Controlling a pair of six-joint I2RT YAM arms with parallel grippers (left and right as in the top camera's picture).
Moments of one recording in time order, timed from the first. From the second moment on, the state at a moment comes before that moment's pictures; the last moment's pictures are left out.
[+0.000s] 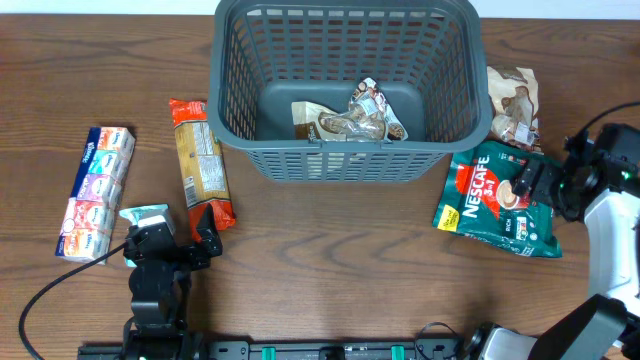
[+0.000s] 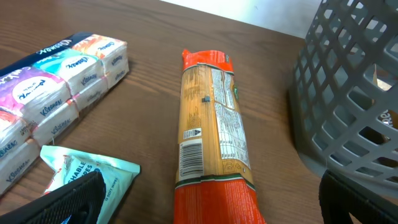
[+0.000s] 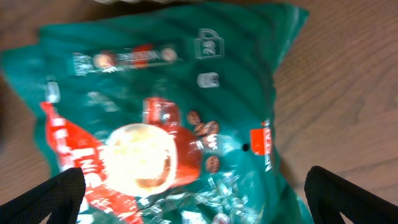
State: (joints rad) left arm -0.04 0.17 0.09 -0.28 -0.13 -0.25; right arm -0.49 1.45 1.01 -0.77 -0.07 -0.02
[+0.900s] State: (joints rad) left arm -0.04 0.17 0.09 -0.28 -0.13 -0.25; right arm -0.61 1.80 0.98 -0.47 -0.42 -0.19
